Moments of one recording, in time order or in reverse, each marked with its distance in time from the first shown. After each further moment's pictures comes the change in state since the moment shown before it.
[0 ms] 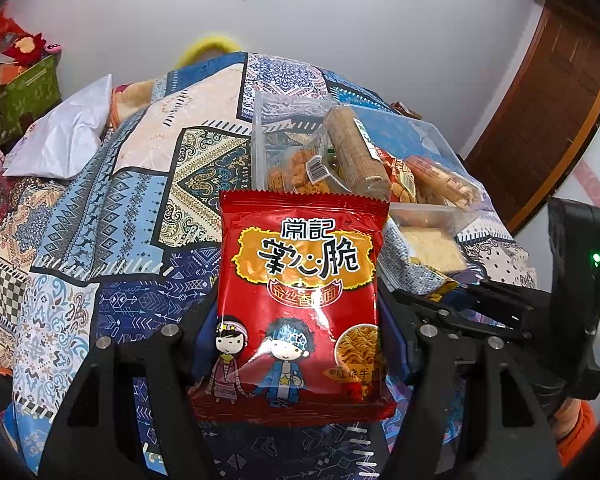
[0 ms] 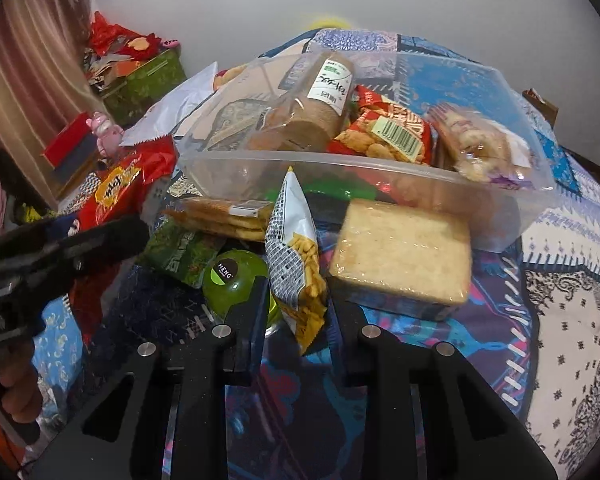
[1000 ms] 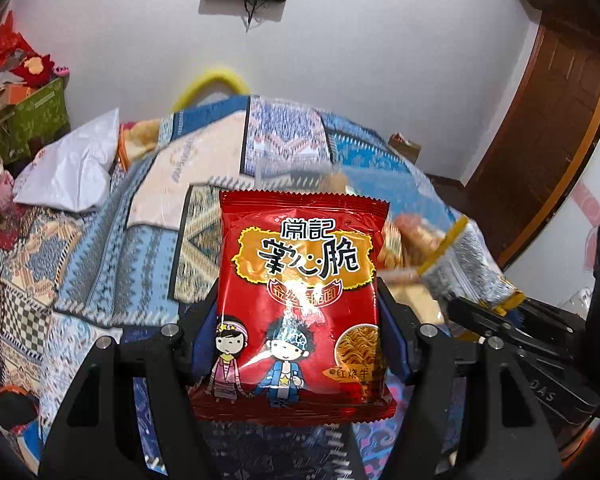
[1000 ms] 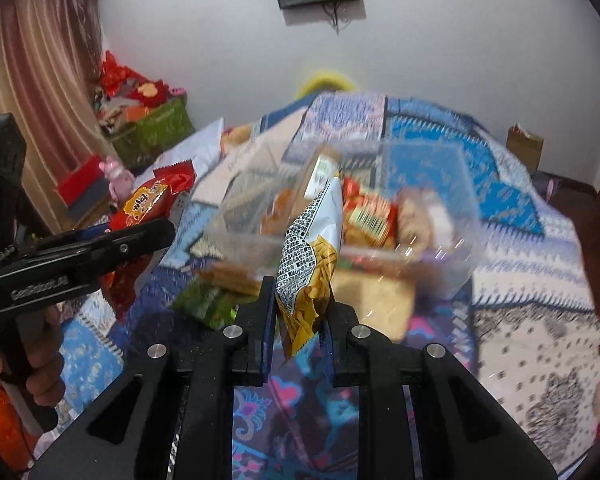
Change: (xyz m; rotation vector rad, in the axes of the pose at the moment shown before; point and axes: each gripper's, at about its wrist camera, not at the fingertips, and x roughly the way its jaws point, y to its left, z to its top) left arm -0.037 -0.010 0.049 -0.004 -0.114 0.014; right arm -0.073 -0.003 0.019 -0.011 -0.220 -0.019
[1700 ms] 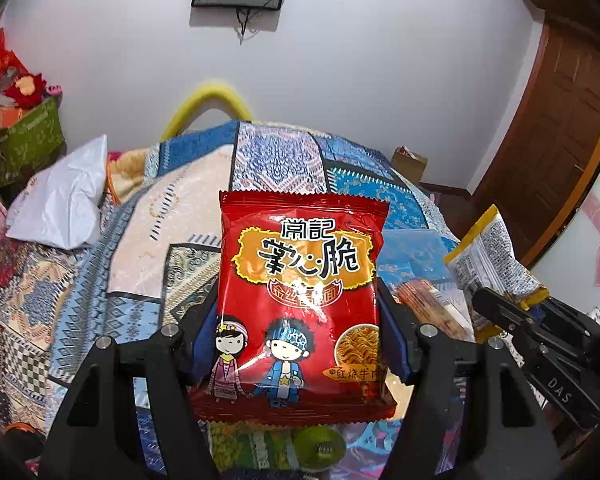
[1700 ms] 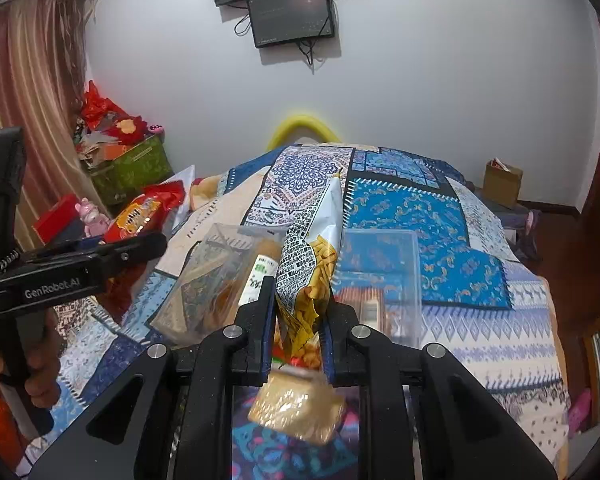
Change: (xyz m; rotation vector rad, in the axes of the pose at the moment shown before) left arm 0.058 -0.016 0.068 0.015 0.000 0.022; right arm 0.014 -0.036 0.053 0.007 -0.100 -0.068
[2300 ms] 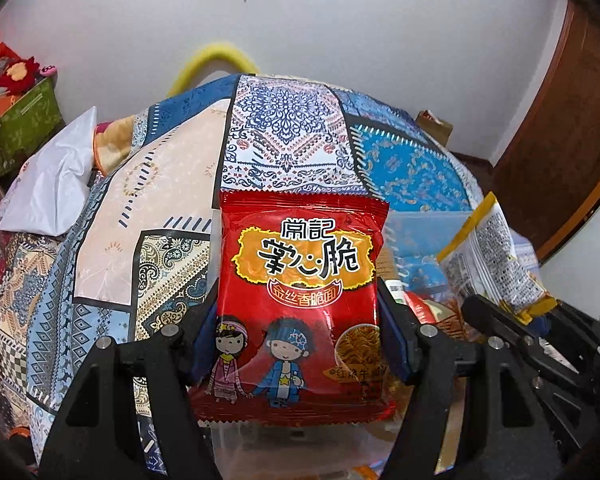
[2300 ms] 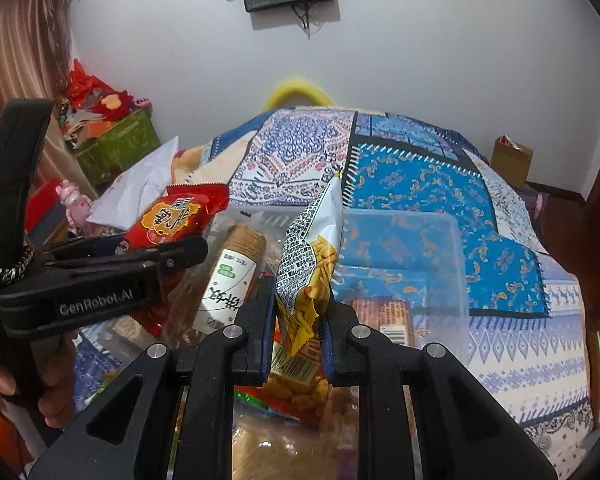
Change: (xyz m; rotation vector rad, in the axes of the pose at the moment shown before) left arm 0.096 0.000 0.006 0.017 0.127 0.073; right arm 0.072 -0.004 0.000 0.003 0.113 -0.017
